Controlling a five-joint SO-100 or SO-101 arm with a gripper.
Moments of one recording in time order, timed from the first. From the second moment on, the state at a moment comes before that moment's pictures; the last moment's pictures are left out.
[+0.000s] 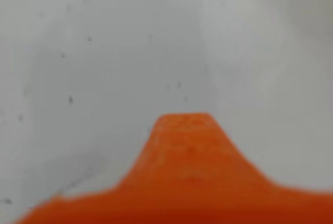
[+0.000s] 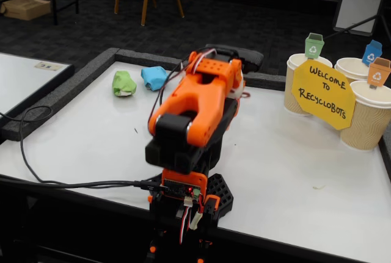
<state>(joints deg) 3.8 176.8 171.1 65.9 -4.0</state>
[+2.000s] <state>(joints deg) -7.7 140.8 114.7 82.4 -7.6</state>
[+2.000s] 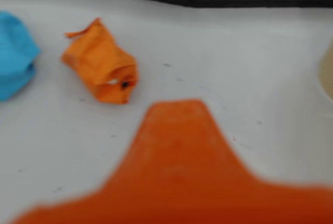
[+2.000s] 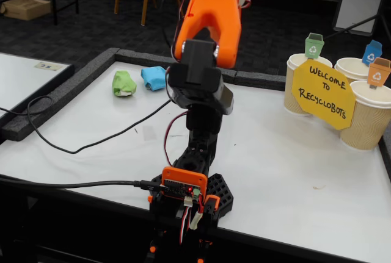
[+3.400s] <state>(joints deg) -36.1 140.8 114.7 85.1 -7.6</state>
